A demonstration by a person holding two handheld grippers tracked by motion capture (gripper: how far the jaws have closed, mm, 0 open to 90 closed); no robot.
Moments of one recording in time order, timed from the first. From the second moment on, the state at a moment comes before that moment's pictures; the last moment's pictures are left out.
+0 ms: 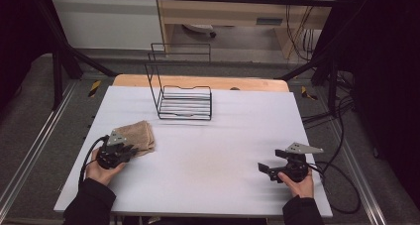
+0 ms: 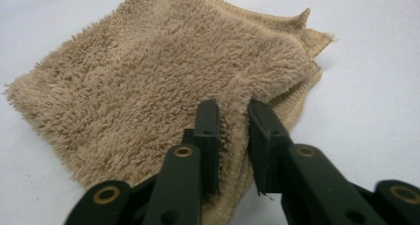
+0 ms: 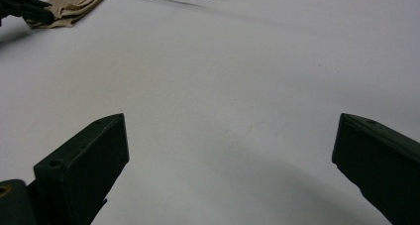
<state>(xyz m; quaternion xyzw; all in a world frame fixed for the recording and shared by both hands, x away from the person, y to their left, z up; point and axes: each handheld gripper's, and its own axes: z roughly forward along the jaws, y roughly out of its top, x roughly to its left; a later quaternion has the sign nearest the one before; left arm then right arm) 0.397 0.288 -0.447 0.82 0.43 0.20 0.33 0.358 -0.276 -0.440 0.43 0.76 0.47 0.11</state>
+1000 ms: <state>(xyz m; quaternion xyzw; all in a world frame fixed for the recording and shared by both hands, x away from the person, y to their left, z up) 0.408 0.249 -0.447 0.83 0.41 0.21 0.32 0.359 -0.277 -0.439 0.43 0.76 0.48 0.11</state>
